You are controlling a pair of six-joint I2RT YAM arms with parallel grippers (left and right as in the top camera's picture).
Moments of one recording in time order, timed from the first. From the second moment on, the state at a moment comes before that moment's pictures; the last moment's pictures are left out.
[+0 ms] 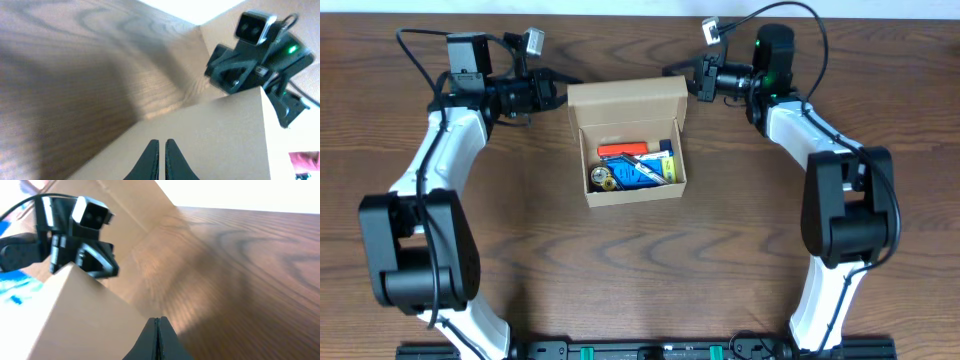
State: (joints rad) left arm 0.04 1.87 1.35 -0.29 1.07 -0.25; right arm 0.13 2.11 1.42 0.36 -1.19 0.42
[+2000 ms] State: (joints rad) left arm -0.18 1.51 1.04 -0.88 0.60 0.11; right arm 0.36 1.51 0.92 -0.47 -0.57 0.05
